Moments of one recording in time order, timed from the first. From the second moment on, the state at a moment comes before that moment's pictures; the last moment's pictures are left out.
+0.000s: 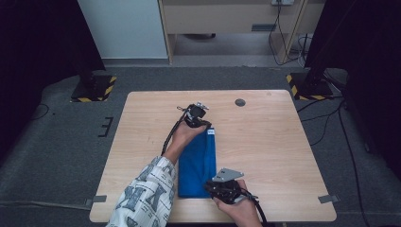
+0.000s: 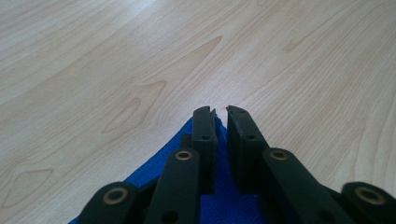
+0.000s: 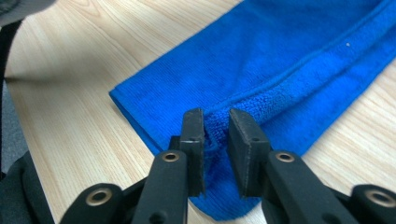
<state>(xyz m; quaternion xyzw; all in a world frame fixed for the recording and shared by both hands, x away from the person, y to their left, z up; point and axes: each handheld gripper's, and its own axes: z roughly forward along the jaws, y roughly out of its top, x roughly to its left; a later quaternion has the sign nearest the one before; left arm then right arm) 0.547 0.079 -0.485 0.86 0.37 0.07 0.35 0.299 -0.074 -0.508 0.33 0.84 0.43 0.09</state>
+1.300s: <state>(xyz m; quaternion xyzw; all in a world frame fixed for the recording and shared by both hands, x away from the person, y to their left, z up) 0.523 0.099 -0.454 0.84 0.35 0.12 0.39 0.307 -0.089 -0.484 0.37 0.82 0.42 0.11</state>
